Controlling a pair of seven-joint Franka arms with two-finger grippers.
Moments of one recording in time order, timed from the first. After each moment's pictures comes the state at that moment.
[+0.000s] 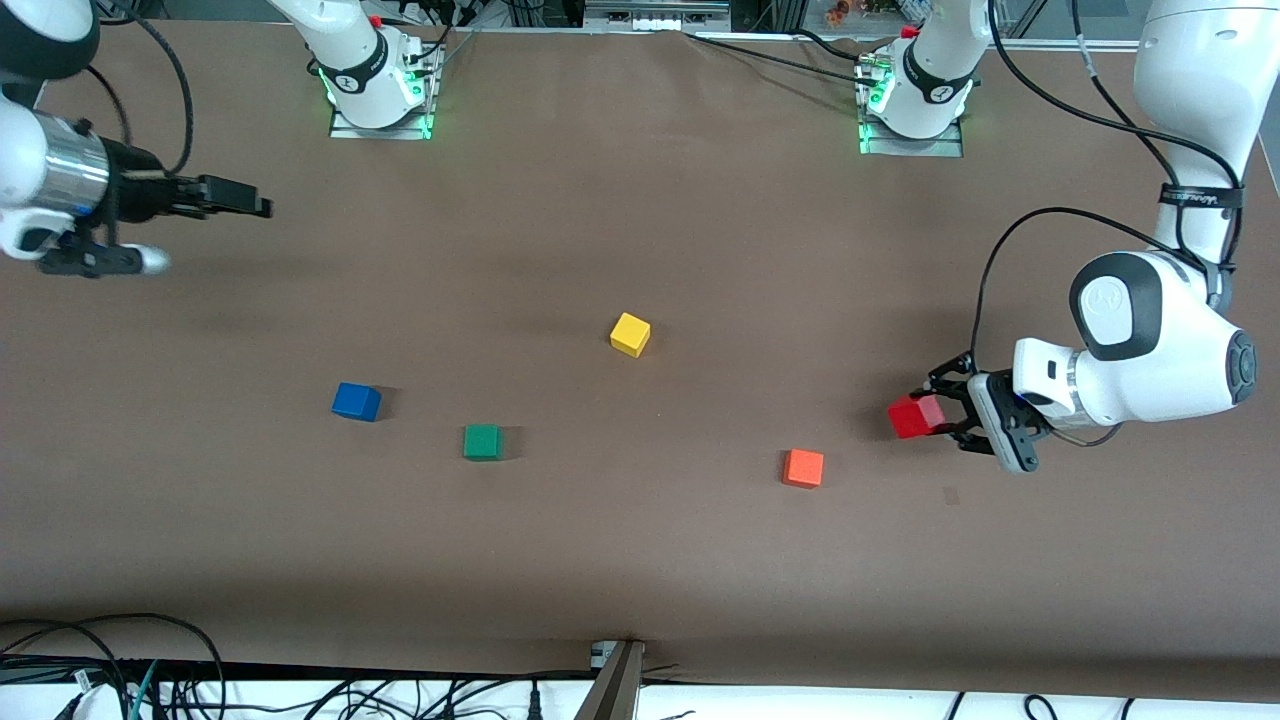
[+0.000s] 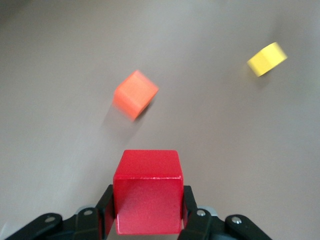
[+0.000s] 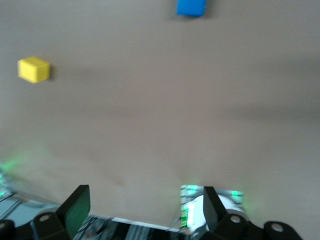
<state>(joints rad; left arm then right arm) 0.20 0.52 -0.24 -1.68 -0.55 2.05 1.38 -0.04 0.05 0.03 -1.74 0.29 1.40 0.04</state>
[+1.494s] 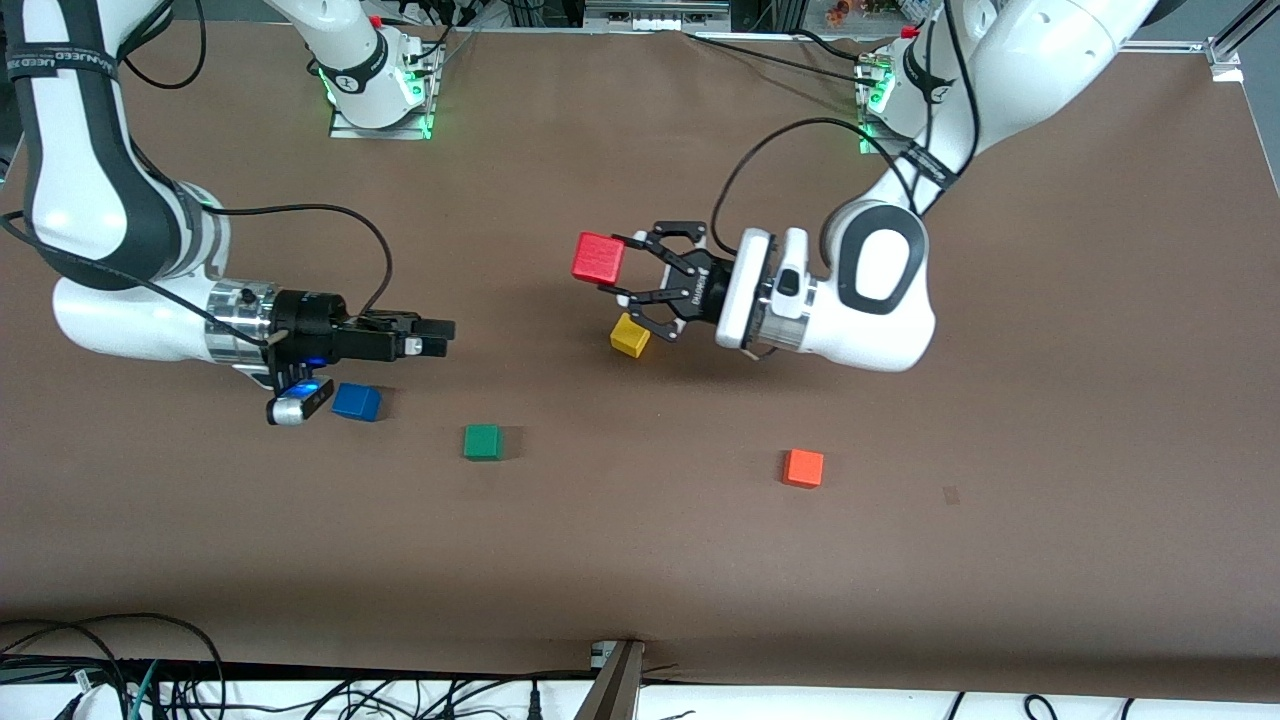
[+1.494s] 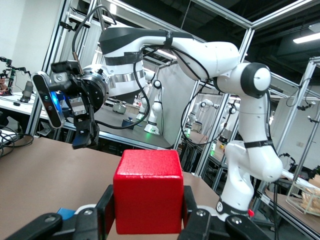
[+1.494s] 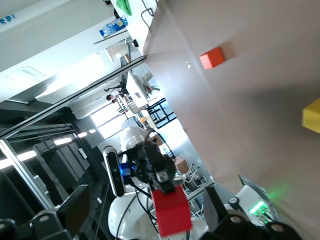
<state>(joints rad) 0.01 0.63 -0.63 -1.62 -1.46 2.01 1.87 0.12 0.35 0.03 -1.73 1.43 1.81 0.04</state>
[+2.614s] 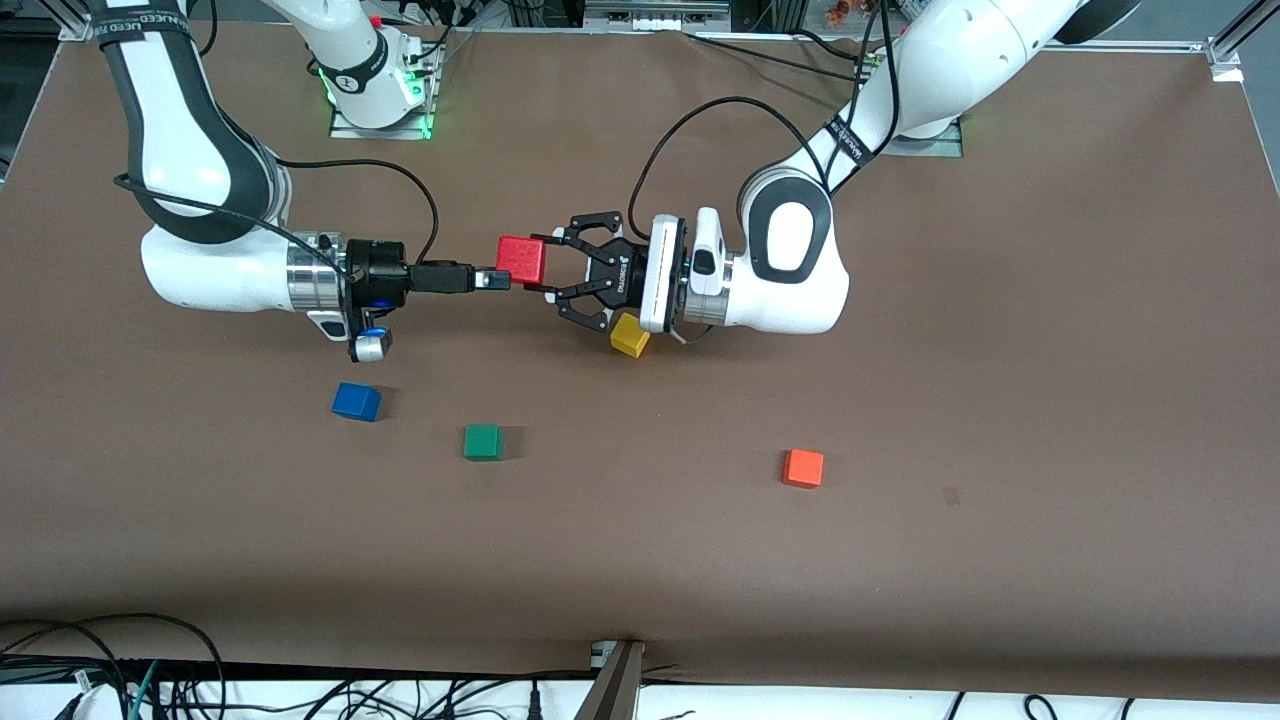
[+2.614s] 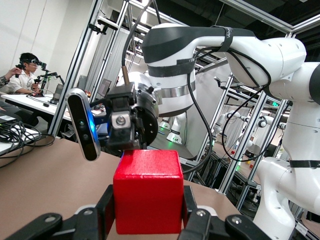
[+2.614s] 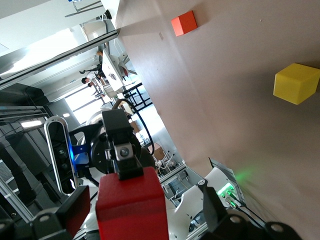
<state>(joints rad) -0.15 0.68 -0.63 -1.56 -1.60 2.23 1.90 0.18 0.22 0.05 -1.96 1.38 1.83 -0.08</state>
